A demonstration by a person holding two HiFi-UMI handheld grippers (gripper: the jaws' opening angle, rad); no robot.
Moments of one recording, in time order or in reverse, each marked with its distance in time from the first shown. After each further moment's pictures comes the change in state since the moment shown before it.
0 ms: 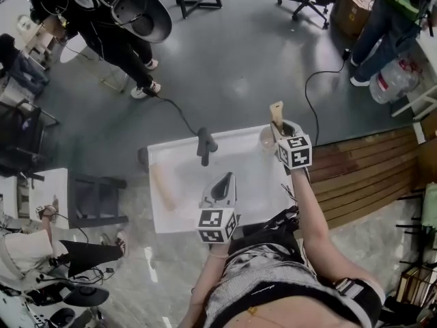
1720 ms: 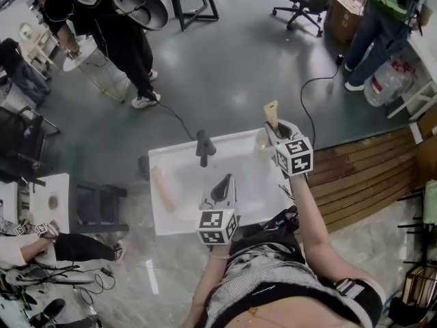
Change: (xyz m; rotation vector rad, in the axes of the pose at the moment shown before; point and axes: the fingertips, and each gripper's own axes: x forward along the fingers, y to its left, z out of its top) left arm -0.019 -0.016 0.010 0.031 -0.047 -0.007; right arm -0.058 0.035 0.060 -0.045 -0.131 0.043
